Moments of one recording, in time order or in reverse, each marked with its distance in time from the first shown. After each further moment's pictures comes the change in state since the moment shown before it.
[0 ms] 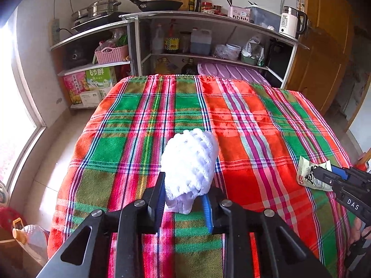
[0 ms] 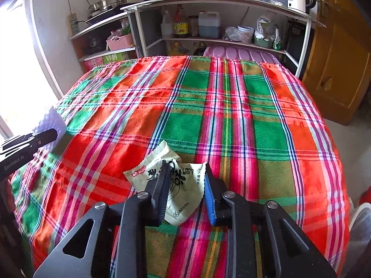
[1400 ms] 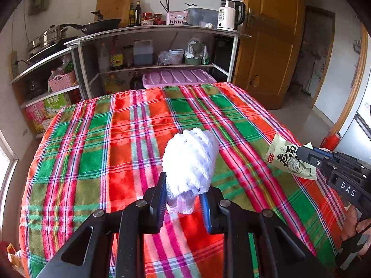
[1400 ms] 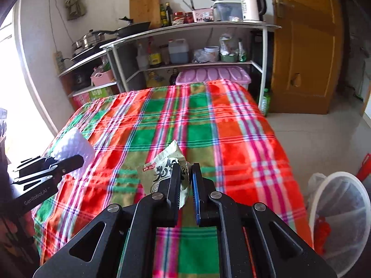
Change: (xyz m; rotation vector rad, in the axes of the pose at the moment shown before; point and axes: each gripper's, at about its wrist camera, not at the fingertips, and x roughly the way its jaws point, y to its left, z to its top) left arm -0.047 -0.128 -0.013 0.193 -0.042 -0.209; right arm -0.108 -0.067 -0.046 0.172 -0.174 -0.069
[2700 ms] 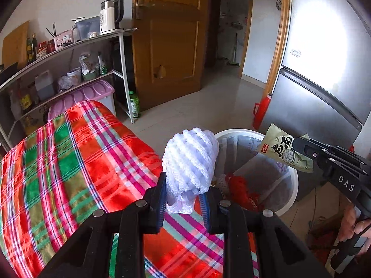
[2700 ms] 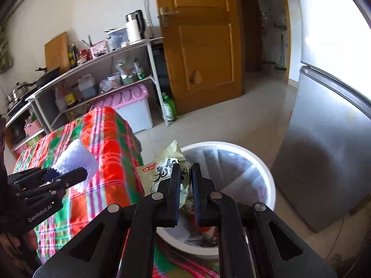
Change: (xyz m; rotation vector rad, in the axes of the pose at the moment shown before) left arm 0.028 -0.271 0.007 0.344 0.023 -0.347; right arm -0.142 -0.193 -0.066 0.315 -0.109 -0.401
